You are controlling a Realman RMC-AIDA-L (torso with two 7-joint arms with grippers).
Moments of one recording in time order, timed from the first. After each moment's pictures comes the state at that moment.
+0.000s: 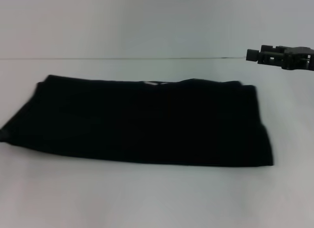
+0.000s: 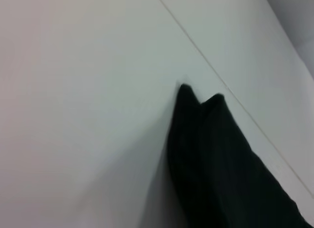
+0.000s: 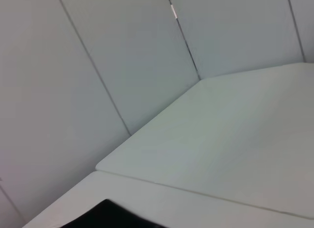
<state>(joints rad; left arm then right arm) -0.45 -1.96 0.24 0.74 2.38 1.39 -2.47 0.73 1.94 -0.45 -0.58 -2.07 -1.40 1.75</state>
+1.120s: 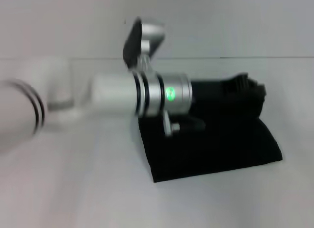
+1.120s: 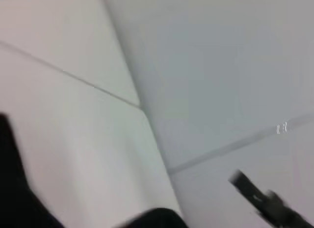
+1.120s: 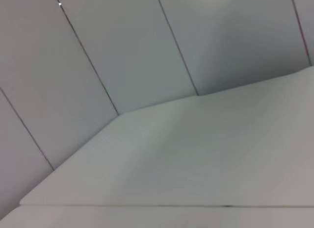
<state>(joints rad) -1.13 -2.17 0.55 0.13 1.99 1.08 -2.18 0.45 1.86 -0.36 -0.72 -1.96 -1.50 1.76</state>
